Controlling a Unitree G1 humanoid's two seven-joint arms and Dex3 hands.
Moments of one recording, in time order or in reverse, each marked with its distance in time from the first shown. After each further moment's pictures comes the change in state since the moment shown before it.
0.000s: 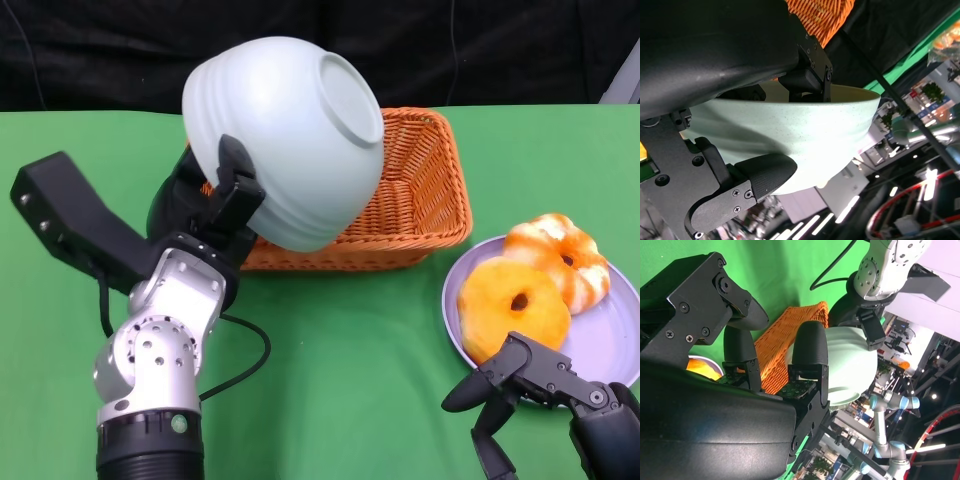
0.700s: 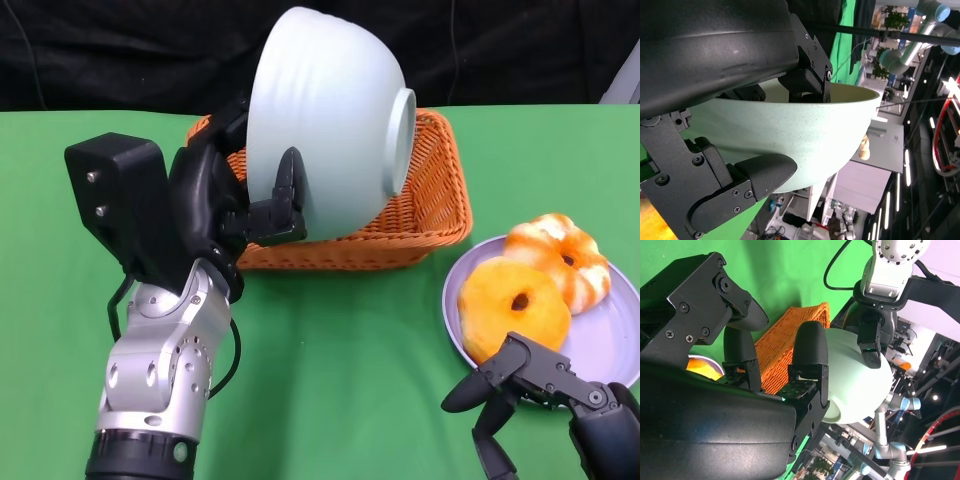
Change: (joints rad) left arm 0.070 0.130 -0.293 -0.061 0.410 -0.234 -0.232; right arm -0.001 0.000 -0.001 0.000 -0.007 0.003 0.001
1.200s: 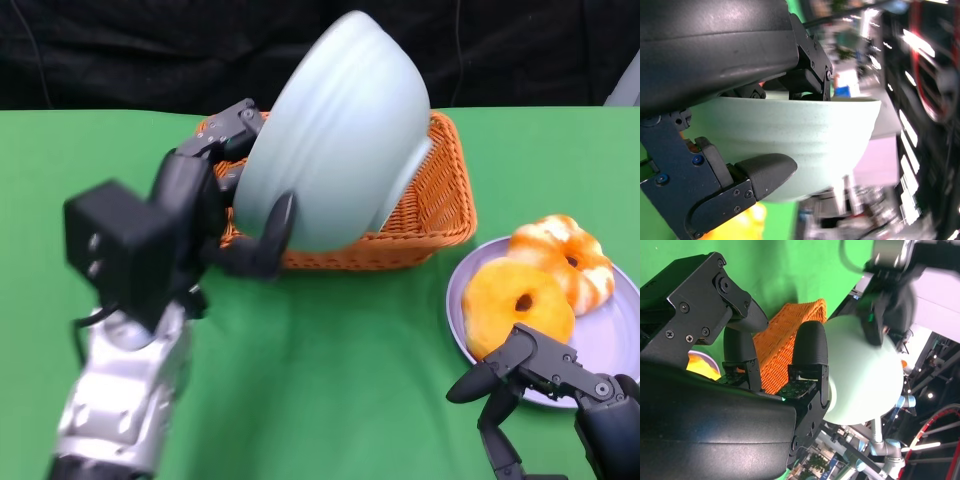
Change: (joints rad) left arm 0.062 0.143 -0.137 -0.017 0.092 -0.224 -0.072; right arm -0.014 0.000 -0.013 0.000 0.009 0.000 0.001
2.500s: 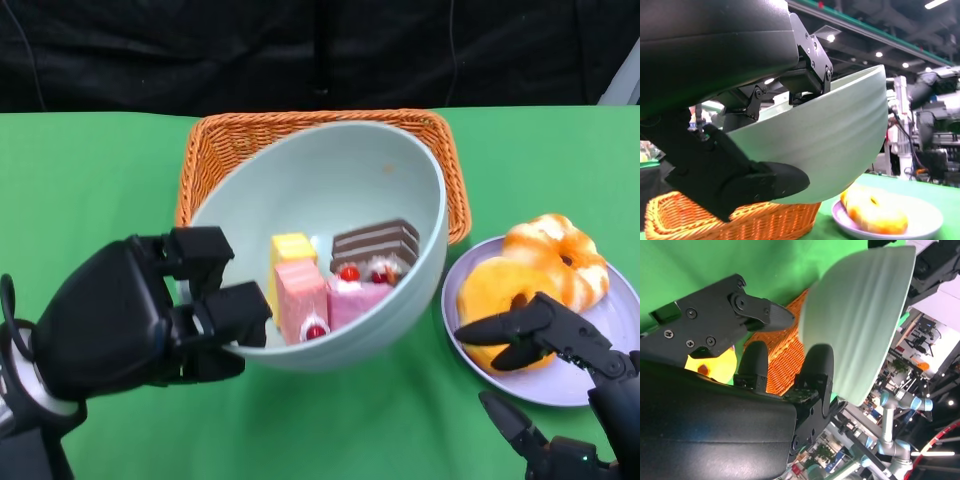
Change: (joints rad) left arm 0.075 0.741 -0.342 0.010 1.117 -0.840 0.831; right arm -0.026 -0.027 -0.045 -0.095 -0.061 0.127 0.036
